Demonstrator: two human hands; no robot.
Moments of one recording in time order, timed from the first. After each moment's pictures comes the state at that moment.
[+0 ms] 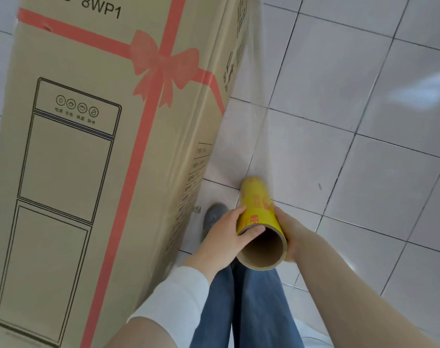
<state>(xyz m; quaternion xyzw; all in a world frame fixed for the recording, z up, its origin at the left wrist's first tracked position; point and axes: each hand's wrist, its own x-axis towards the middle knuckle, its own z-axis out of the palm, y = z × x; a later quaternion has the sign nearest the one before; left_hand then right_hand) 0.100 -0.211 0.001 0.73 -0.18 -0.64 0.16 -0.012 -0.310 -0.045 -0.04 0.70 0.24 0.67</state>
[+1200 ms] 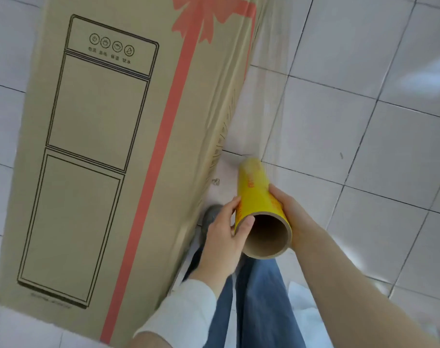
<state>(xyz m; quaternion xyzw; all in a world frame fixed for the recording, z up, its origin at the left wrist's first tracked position) 0.085 -0.077 0.027 0.79 -0.14 -0.51 0.31 -0.013 -0.197 -0.035 -0.08 0.66 0.15 0.73</state>
